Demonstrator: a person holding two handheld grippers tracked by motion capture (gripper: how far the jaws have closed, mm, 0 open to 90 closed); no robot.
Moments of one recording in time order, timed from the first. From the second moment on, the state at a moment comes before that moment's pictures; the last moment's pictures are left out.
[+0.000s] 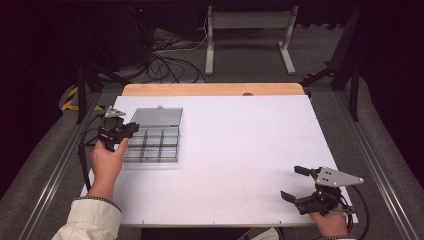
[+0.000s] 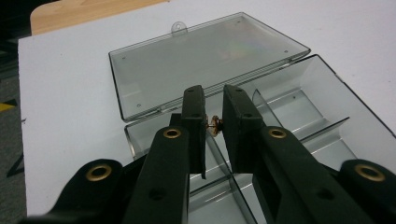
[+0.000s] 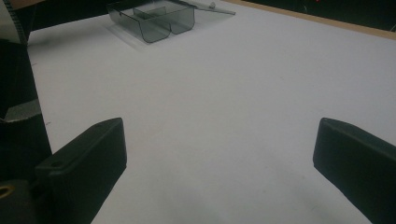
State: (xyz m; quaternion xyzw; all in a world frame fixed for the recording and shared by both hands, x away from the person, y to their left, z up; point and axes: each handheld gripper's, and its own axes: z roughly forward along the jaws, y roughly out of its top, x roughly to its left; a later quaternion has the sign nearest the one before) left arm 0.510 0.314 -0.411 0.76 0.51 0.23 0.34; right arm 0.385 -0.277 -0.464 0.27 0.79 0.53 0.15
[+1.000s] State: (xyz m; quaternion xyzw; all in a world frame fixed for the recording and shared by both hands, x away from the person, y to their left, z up) left arm 0.526 0.322 -0.436 0.77 0.53 0.21 0.28; right arm 0.385 -0.277 -0.464 0.27 0.79 0.53 0.15
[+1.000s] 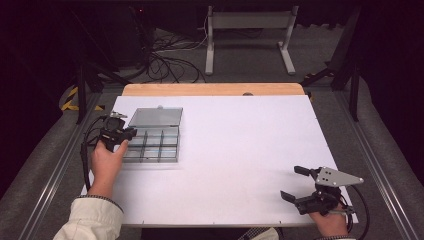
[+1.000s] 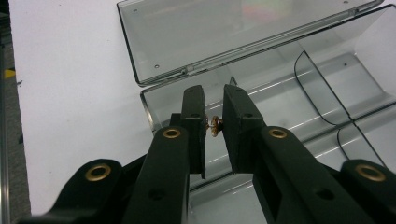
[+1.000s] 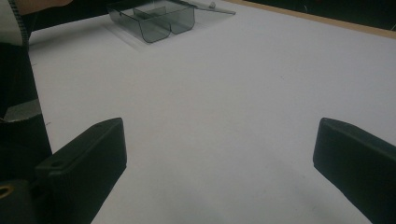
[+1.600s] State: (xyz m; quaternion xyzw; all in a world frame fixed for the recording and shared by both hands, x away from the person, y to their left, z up) left arm 0.525 0.321 -0.436 0.77 0.53 0.22 0.28; right arm 0.385 -0.277 -0.464 0.28 0.79 0.53 0.15
